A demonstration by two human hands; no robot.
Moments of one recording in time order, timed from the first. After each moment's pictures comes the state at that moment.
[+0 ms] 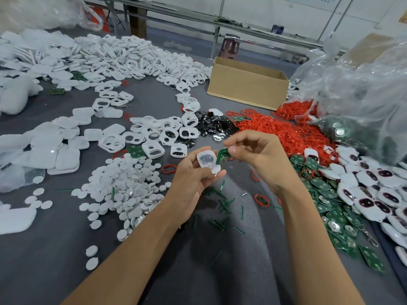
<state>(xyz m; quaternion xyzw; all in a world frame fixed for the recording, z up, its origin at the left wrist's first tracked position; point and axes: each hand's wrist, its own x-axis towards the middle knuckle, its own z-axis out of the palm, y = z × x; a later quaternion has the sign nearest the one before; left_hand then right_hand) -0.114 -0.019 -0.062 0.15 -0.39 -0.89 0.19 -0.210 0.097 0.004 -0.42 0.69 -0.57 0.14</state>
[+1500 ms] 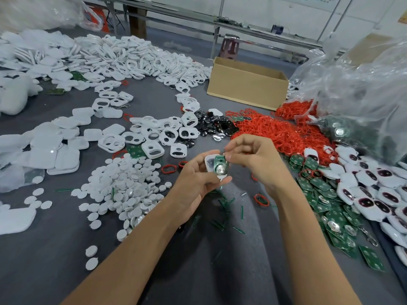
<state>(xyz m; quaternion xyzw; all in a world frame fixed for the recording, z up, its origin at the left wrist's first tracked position) -0.109 -0.015 -0.058 0.11 -0.42 -0.89 0.14 -0.207 0.092 -0.001 -0.36 0.72 -0.57 0.16</state>
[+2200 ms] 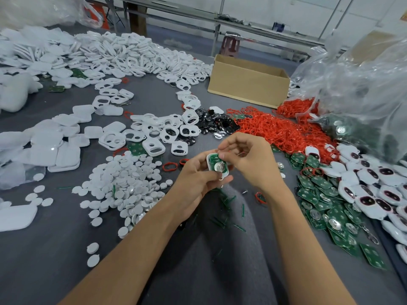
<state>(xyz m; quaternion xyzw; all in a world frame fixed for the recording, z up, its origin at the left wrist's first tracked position) -0.108 -0.015 -0.059 0.10 -0.44 -0.88 0.14 -0.203 0.083 -0.011 -0.41 0.77 -0.48 0.05</state>
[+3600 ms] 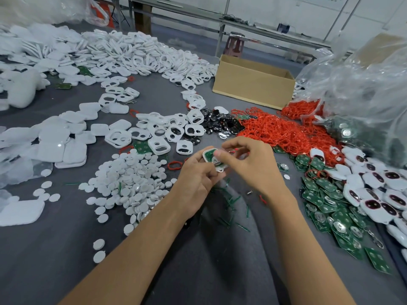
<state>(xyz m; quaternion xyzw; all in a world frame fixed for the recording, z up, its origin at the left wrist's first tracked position) -0.111 -0.018 -0.054 0.14 -0.35 -0.91 0.16 -0.200 0.078 -0.021 -0.40 0.82 -0.41 -0.02</state>
